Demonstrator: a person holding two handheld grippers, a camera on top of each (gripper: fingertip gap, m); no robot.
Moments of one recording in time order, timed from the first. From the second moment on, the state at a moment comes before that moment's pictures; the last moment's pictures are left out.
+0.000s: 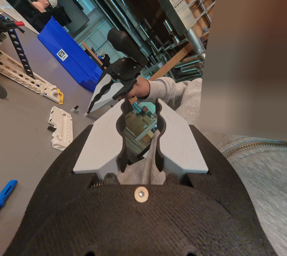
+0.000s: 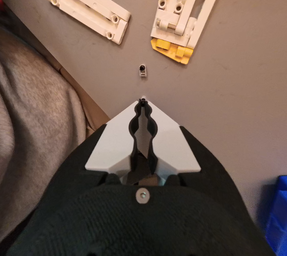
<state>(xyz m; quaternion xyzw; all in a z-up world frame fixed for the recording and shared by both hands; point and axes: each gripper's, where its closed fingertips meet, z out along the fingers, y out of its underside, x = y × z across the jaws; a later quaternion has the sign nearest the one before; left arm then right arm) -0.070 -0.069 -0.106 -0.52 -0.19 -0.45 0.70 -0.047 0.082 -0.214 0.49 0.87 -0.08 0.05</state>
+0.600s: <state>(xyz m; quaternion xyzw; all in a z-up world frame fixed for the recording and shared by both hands) -0.069 -0.071 -0.105 -0.52 -0.19 -0.46 0.70 -0.048 0.080 -0.216 0.43 0.90 -0.05 0.03</state>
